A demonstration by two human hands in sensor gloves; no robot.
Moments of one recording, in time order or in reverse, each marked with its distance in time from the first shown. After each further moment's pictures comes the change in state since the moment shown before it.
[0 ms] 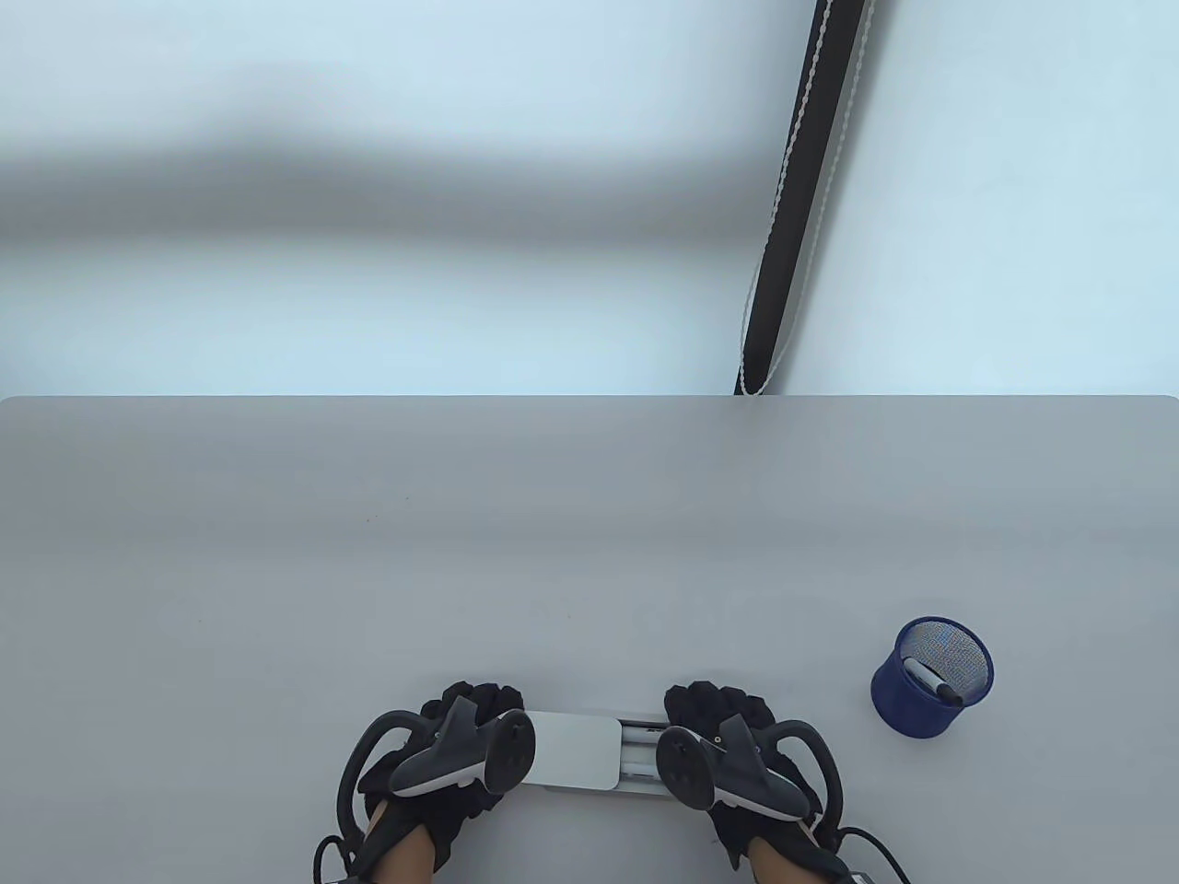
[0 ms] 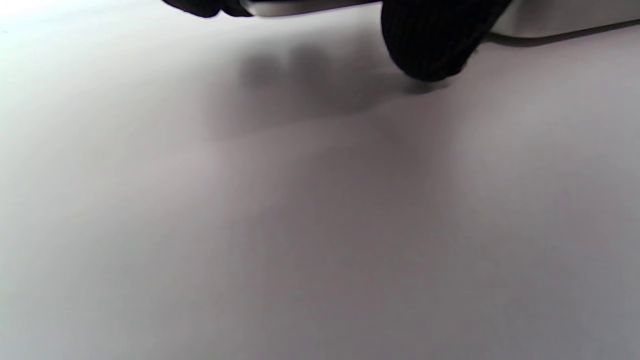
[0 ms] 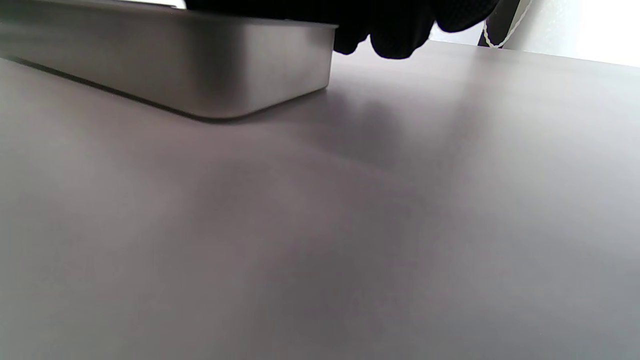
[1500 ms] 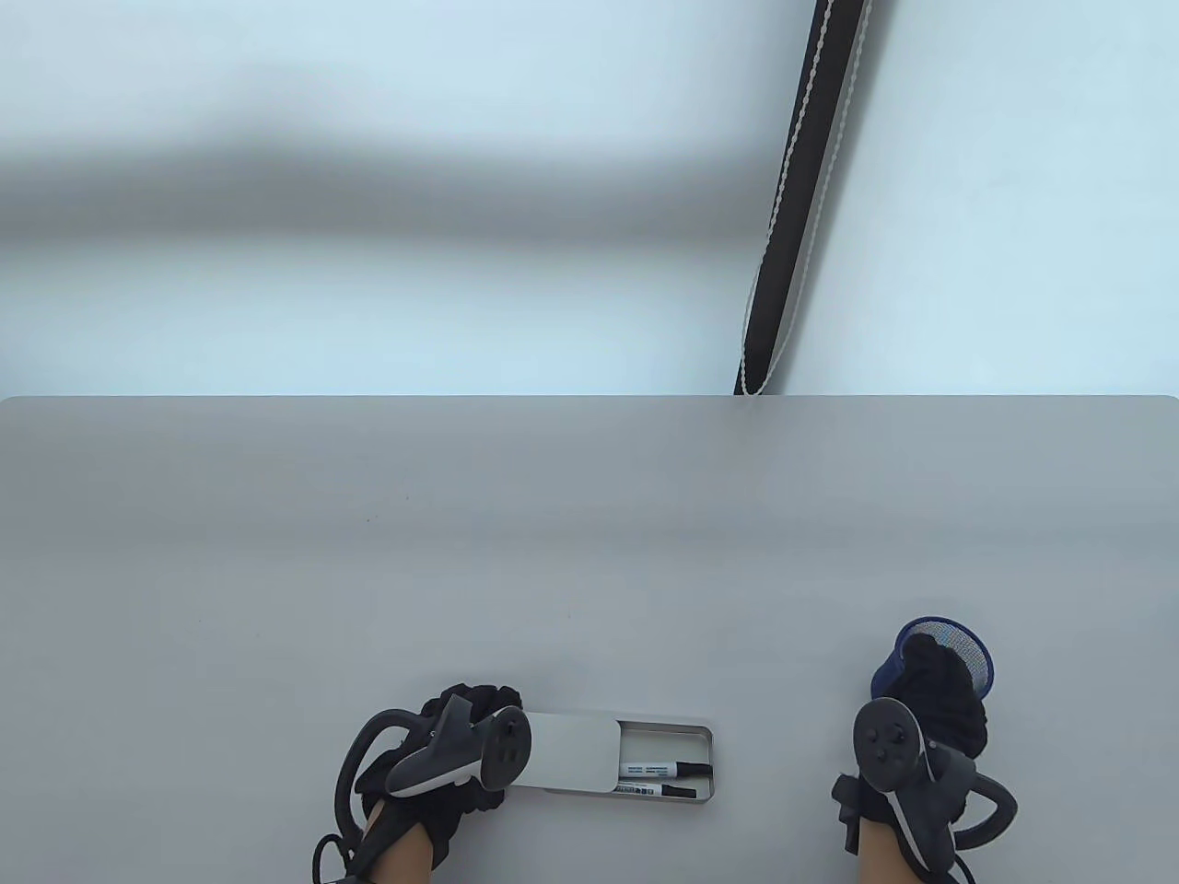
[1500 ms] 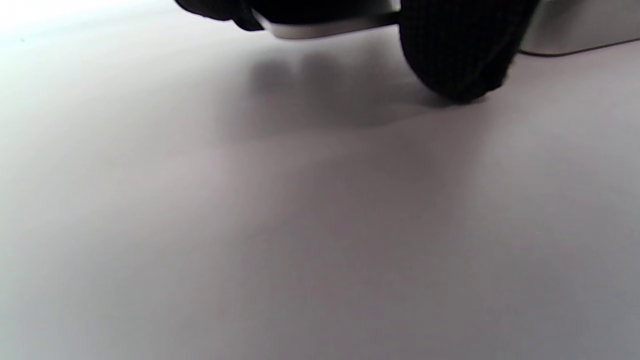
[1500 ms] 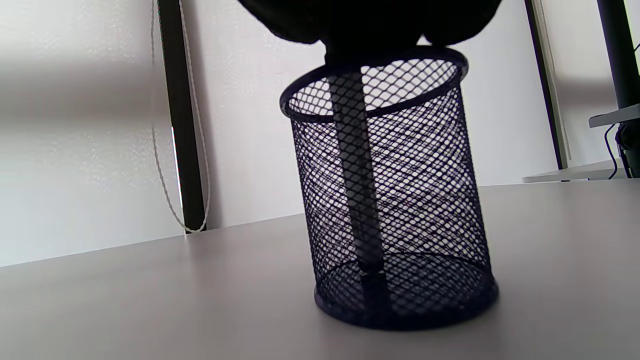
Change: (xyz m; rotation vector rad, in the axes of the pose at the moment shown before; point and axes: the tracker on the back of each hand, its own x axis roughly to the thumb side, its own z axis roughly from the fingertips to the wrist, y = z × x) left_hand -0.004 0.001 0.000 0.032 0.026 0.007; right_hand -0.129 -0.024 0.071 -0.584 0.812 -0.199
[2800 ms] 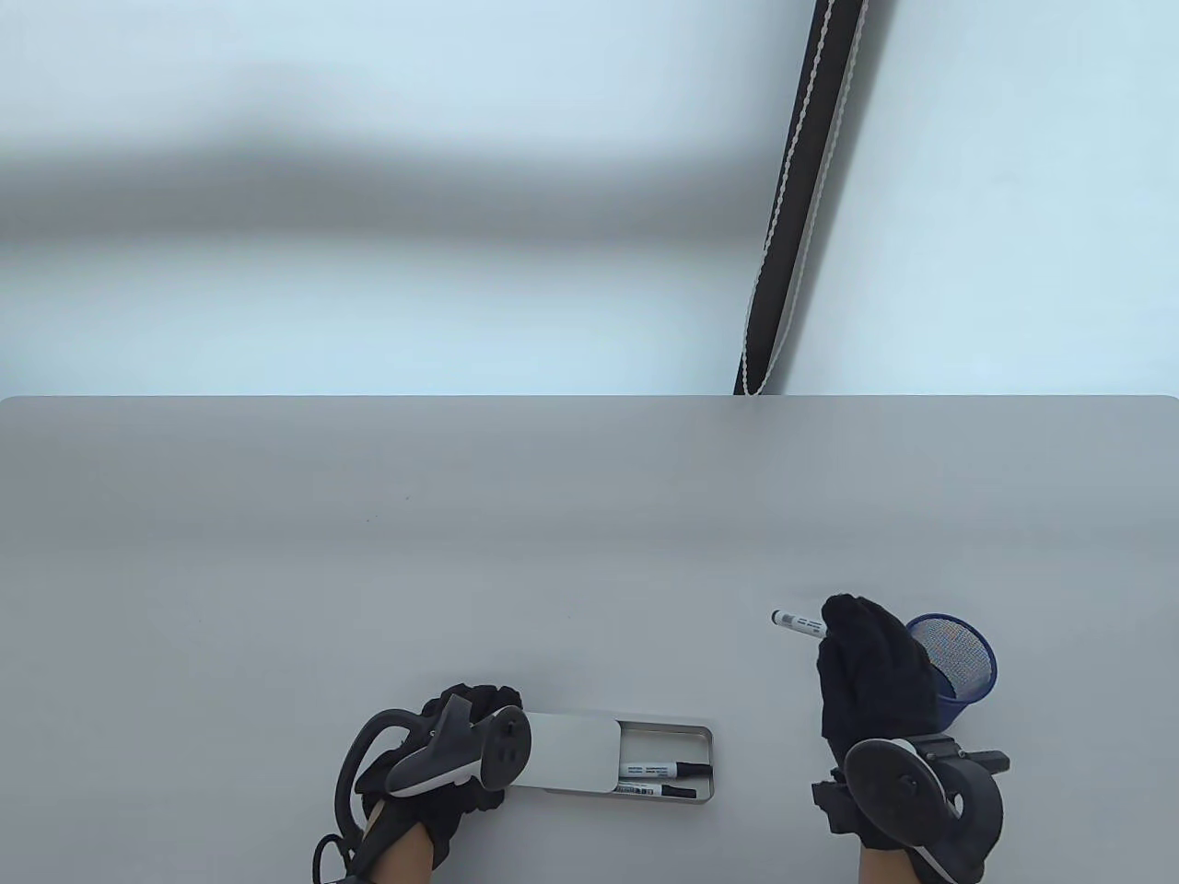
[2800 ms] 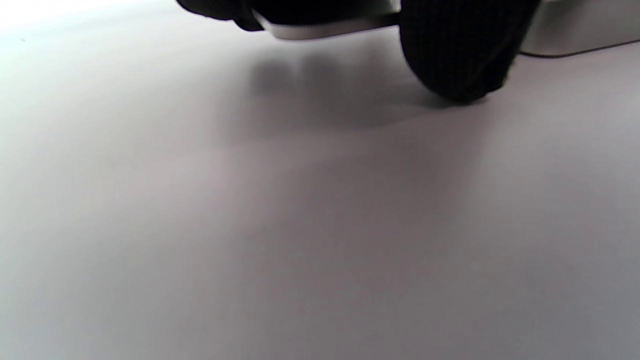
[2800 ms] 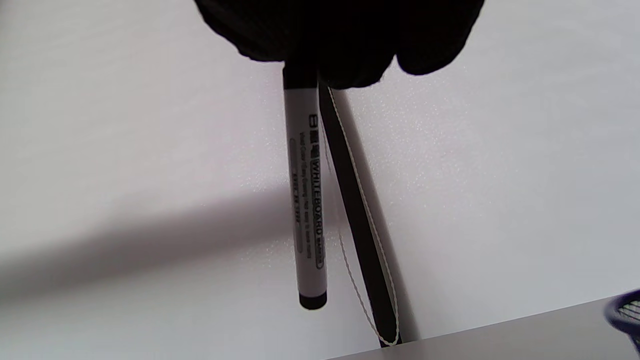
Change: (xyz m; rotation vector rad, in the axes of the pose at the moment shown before) left_hand 0.000 0.000 0.000 0.000 0.000 0.000; right_hand 0.038 -0.079 0.004 -0.188 -0.414 -0.331
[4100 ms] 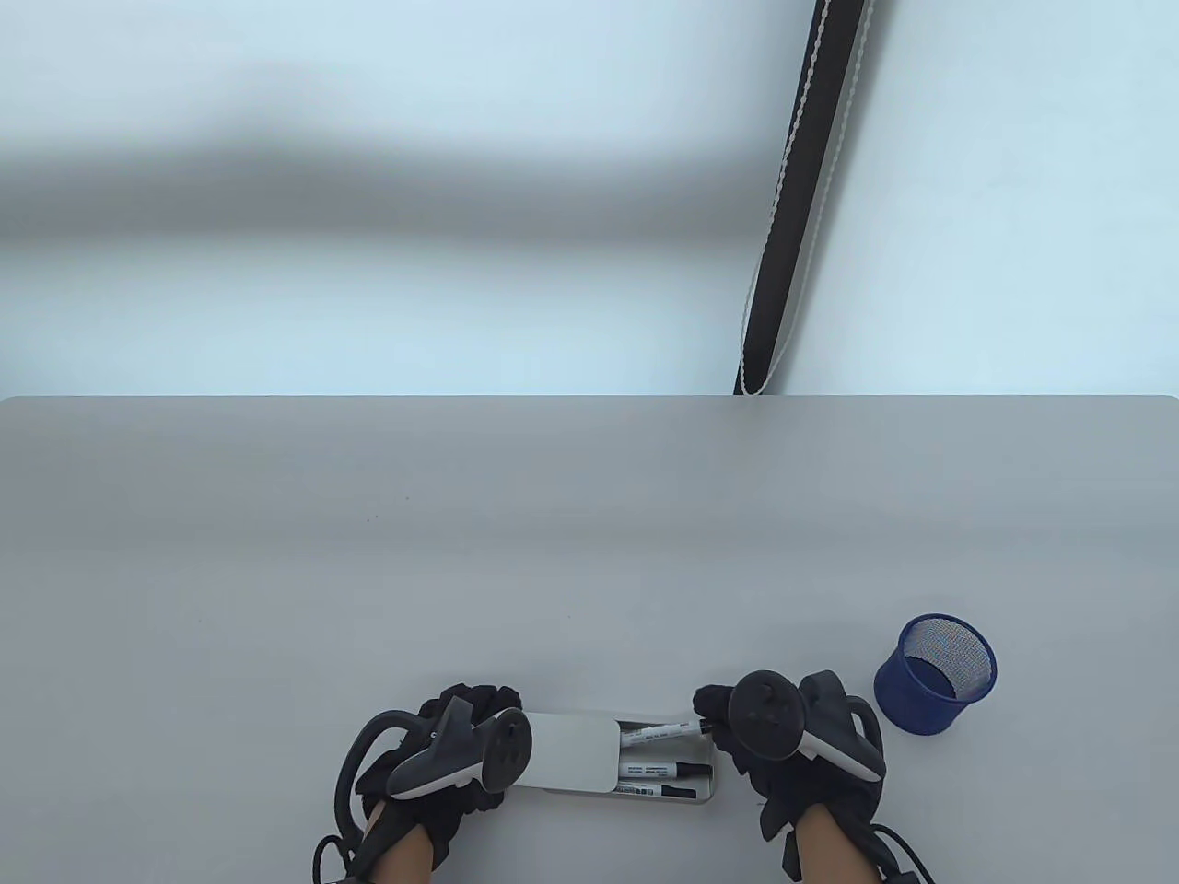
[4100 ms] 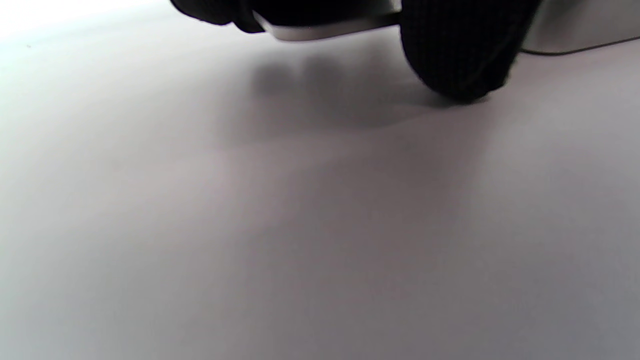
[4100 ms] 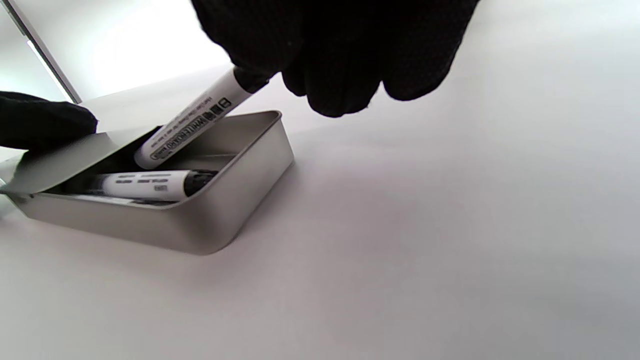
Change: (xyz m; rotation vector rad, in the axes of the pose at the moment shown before) left_hand 0.002 0.000 0.000 0.006 0.008 -0.013; right_hand 0.017 0.119 0.017 0.971 -0.134 -0.056
